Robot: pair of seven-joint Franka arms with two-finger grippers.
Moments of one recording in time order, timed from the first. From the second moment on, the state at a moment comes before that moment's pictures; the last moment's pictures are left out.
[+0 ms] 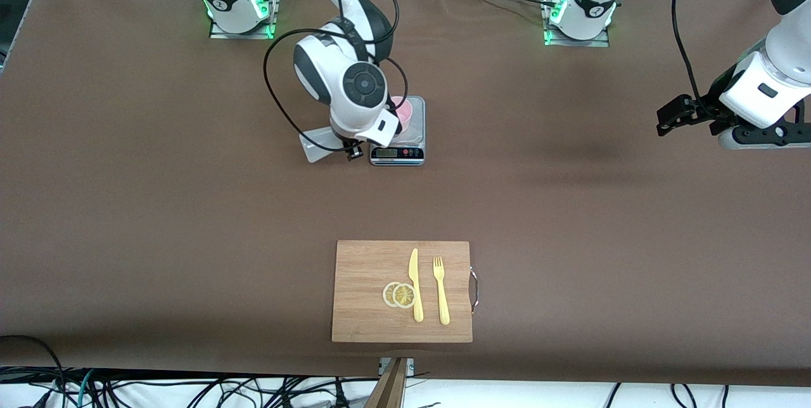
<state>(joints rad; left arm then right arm) -0.08 0.01 0.03 -1.71 0.00 1.70 -0.11 0.76 0.53 -0.09 -1.57 -0.03 1.83 -1.31</state>
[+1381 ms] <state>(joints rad) -0.08 0.01 0.03 -1.70 0.00 1.70 -0.11 0.24 0.57 -0.10 -1.63 0.76 1.86 -2.15</state>
